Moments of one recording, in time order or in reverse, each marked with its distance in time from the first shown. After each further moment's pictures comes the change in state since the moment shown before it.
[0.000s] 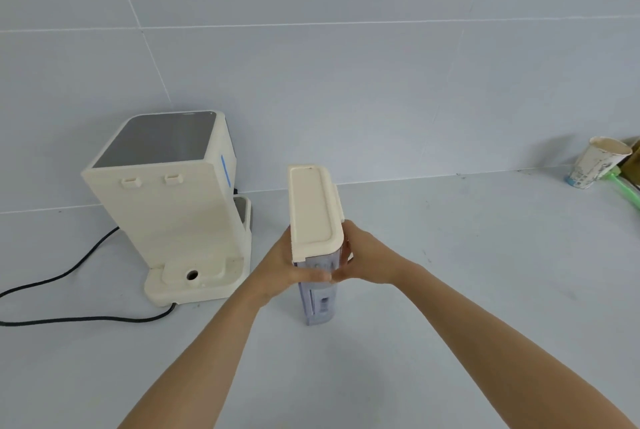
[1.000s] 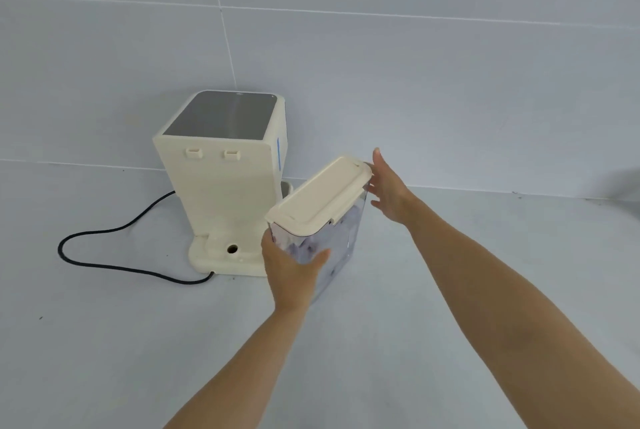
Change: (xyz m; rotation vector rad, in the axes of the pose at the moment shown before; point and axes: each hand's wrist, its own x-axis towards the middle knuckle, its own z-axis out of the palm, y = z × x) left_hand -0.027 -0.020 0.013 -0.024 1.016 -0.089; right_hand 0.099 -0.028 -0.026 0.583 0.105 0.206
